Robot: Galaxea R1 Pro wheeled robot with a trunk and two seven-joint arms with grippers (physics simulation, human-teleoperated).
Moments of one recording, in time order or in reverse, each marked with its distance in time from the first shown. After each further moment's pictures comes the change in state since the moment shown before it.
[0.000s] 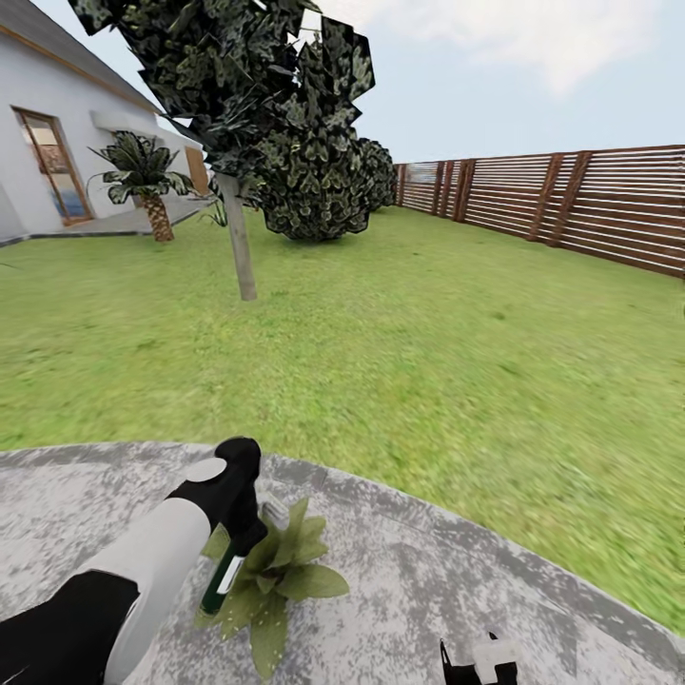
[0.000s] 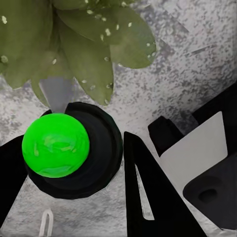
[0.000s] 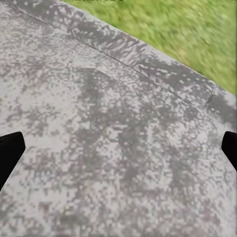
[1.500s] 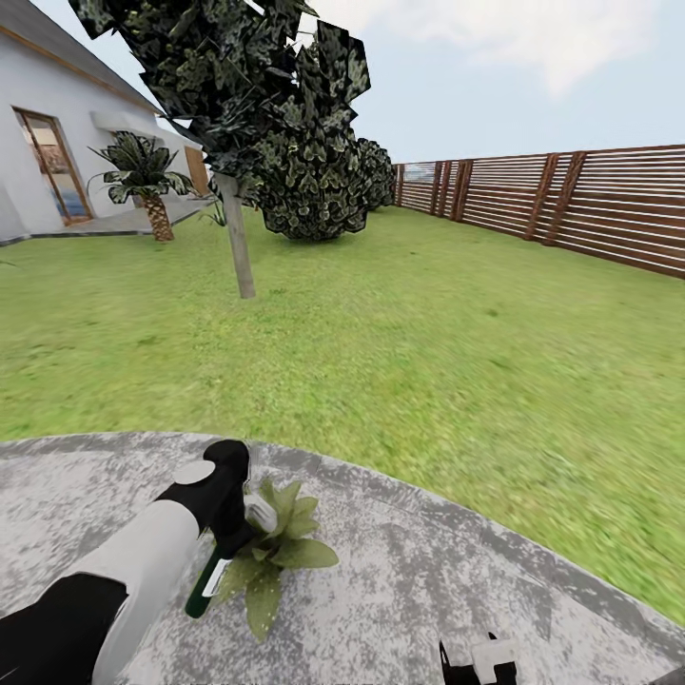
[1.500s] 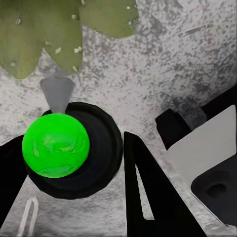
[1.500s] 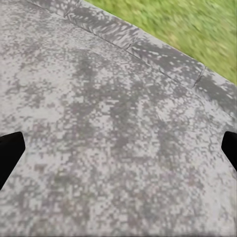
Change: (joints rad) left arm 0.007 0.041 0.001 0.004 -0.002 -0.001 0.009; right arm 0.000 0.002 0.001 0.000 0.002 0.000 0.000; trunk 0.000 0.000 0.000
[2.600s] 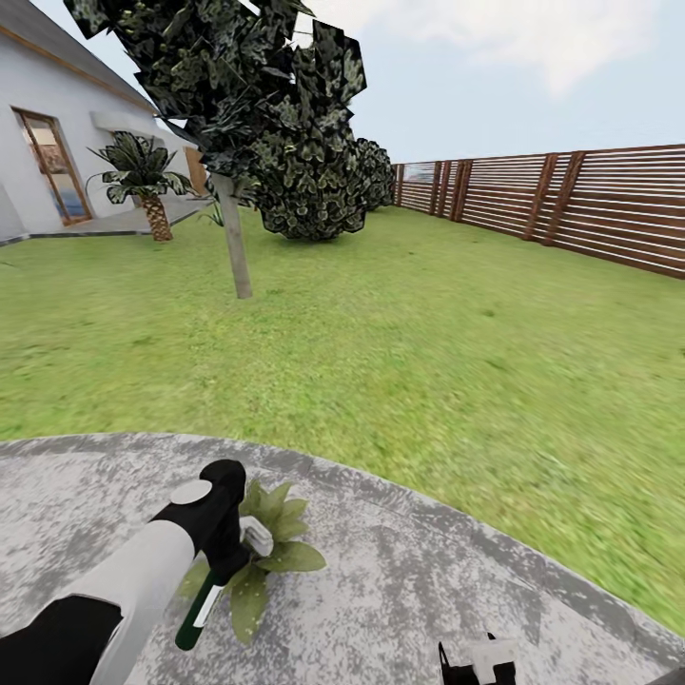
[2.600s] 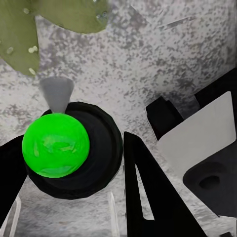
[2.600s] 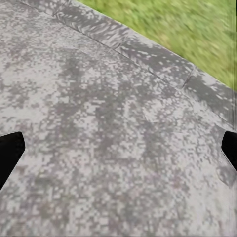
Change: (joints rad) left arm 0.063 0.008 0.003 0.005 0.003 0.002 0.004; right arm 0.000 0.001 0.001 0.001 0.002 0.000 0.002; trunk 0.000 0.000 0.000
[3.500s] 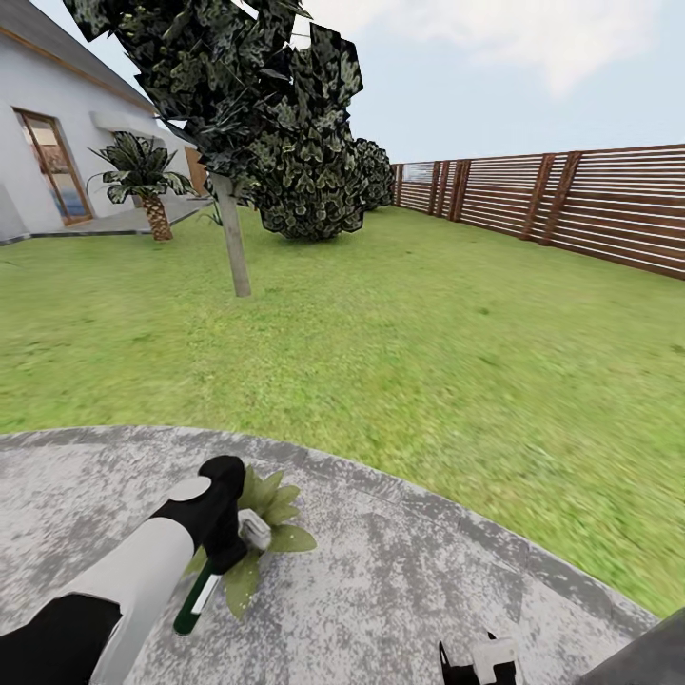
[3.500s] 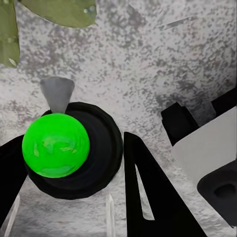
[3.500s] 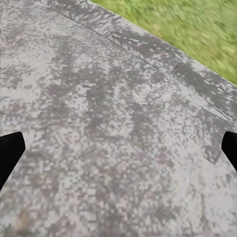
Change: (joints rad) left arm -0.006 0.002 0.007 -0.017 0.001 0.012 0.060; right arm 0.000 -0.001 0.000 -0.001 0.001 0.000 0.001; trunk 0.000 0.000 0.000
